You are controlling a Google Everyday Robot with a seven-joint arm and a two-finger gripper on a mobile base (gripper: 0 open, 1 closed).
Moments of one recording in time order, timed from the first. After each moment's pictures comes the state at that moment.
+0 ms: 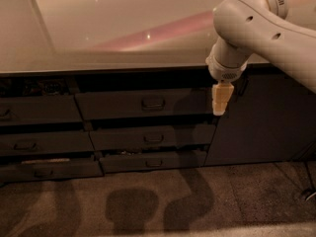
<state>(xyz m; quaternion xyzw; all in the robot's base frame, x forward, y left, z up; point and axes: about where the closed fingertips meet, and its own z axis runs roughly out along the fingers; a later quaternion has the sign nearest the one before) 0.624 -0.185 0.822 -0.69 0.70 -0.13 0.14</state>
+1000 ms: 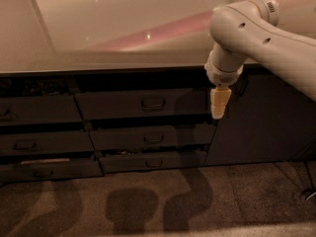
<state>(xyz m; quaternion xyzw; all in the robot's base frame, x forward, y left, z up) 0.632 -0.188 0.797 -0.70 0.70 -0.11 0.12</state>
